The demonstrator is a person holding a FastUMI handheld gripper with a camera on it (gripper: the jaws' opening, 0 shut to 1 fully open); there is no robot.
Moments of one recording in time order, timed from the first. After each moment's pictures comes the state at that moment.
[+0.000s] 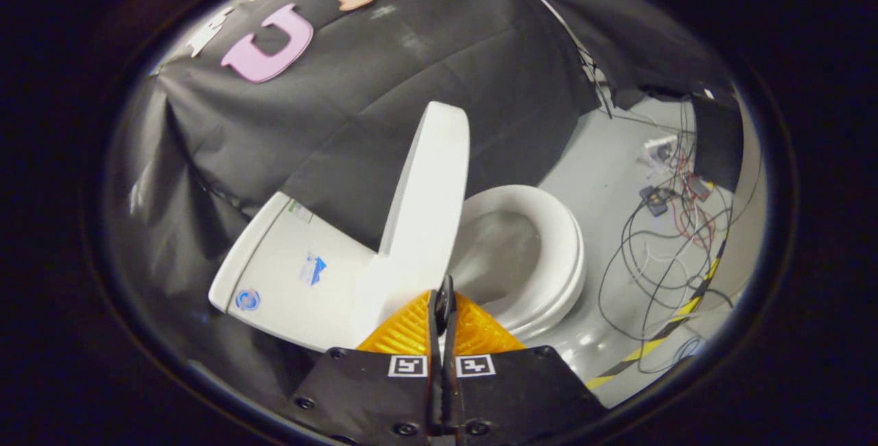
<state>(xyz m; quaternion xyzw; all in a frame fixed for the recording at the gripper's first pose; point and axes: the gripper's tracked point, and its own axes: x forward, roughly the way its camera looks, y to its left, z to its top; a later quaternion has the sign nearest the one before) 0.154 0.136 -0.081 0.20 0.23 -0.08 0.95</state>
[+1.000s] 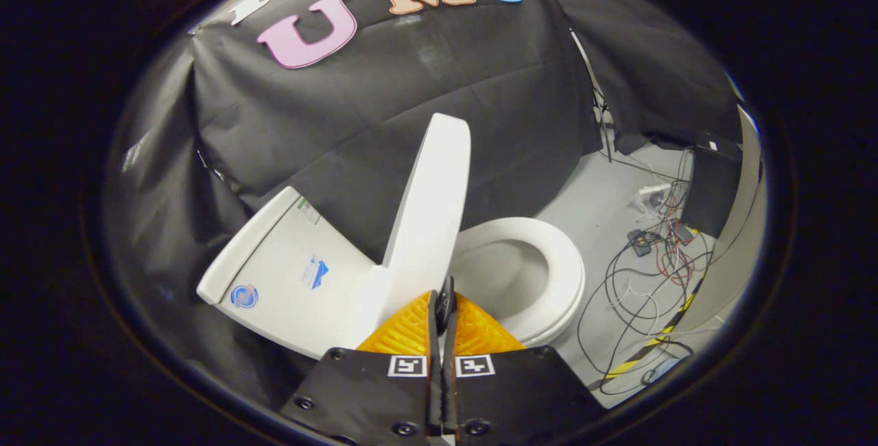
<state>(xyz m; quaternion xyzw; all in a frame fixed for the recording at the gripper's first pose) 0.165 0.182 -0.041 0.13 0.19 -0.11 0.97</state>
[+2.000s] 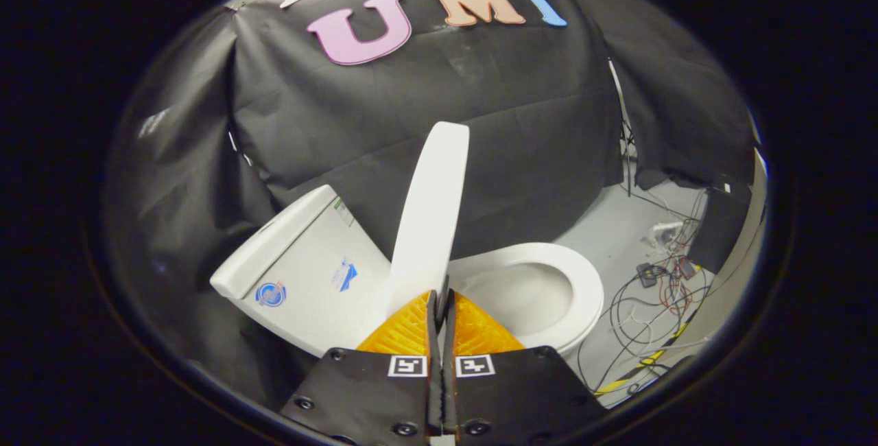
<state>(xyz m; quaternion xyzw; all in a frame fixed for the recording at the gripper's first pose) 0.181 0.238 -0.010 0.07 0.16 -0.08 0.98</state>
